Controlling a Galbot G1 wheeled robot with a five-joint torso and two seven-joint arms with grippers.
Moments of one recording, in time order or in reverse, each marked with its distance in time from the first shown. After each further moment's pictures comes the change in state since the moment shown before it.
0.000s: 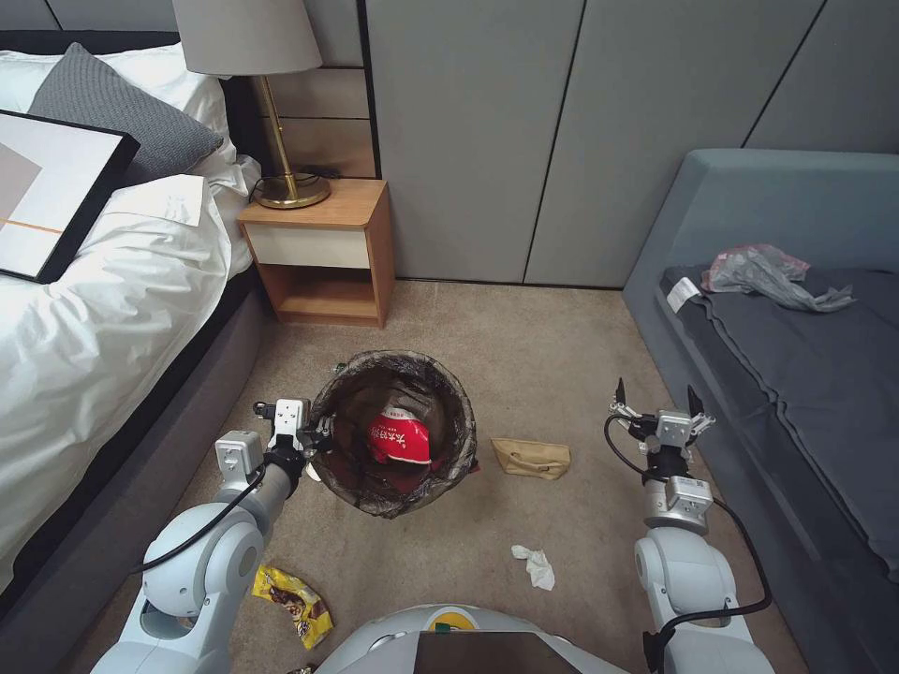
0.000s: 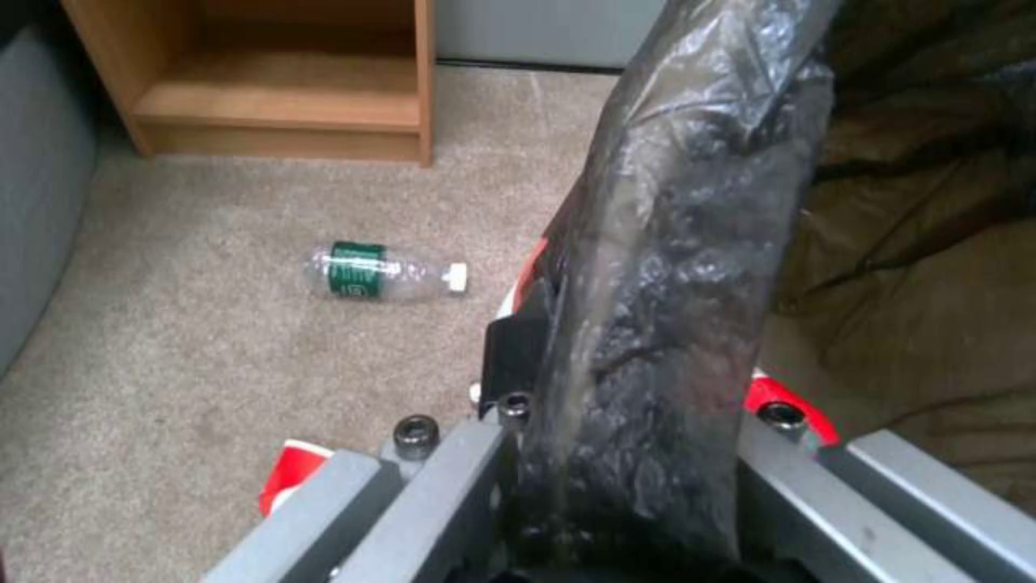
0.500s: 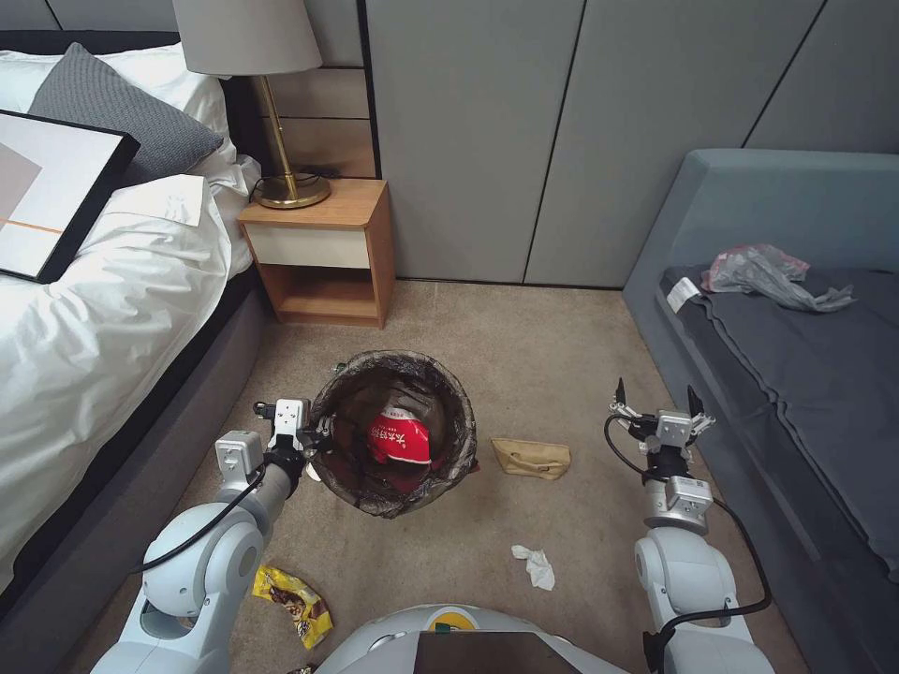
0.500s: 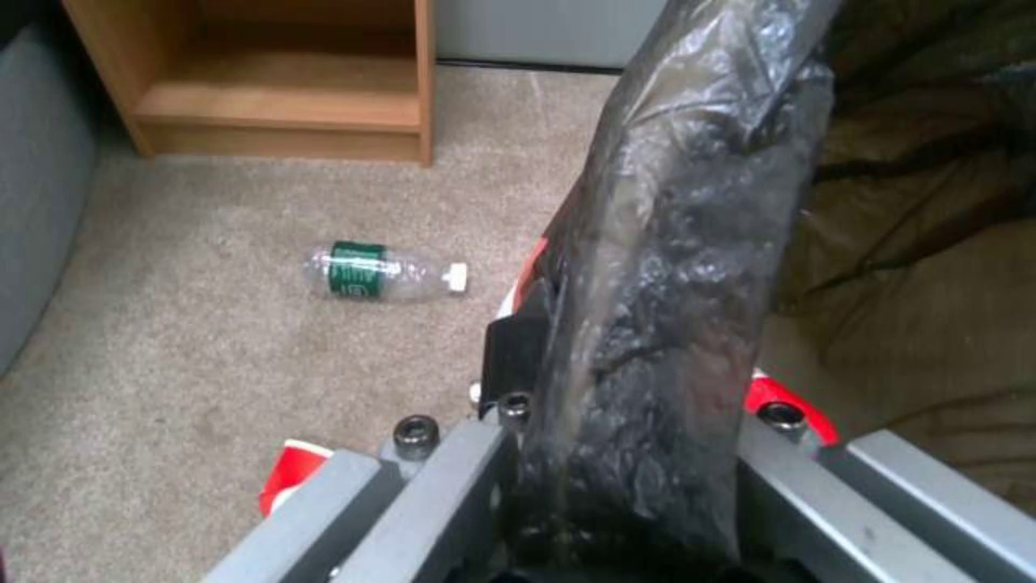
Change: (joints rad) left arm 0.000 0.000 0.000 0.000 0.000 0.000 0.000; right arm 0.000 0.000 0.000 0.000 0.000 0.000 0.000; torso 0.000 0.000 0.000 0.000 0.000
